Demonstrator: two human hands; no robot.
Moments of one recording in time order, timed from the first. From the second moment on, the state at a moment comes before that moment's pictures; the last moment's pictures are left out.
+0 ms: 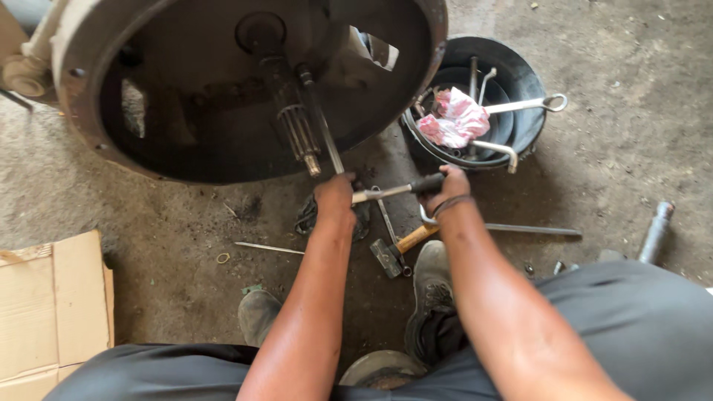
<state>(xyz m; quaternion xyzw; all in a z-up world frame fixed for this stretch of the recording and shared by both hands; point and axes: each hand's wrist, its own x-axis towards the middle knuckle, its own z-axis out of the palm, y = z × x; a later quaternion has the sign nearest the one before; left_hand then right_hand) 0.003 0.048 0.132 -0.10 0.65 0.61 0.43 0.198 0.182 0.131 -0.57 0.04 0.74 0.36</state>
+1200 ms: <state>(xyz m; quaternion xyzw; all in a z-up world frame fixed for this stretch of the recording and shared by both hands) 0.006 0.028 0.102 -0.08 0.65 0.66 0.36 0.179 0.162 0.169 -0.53 -0.01 0.67 0.52</state>
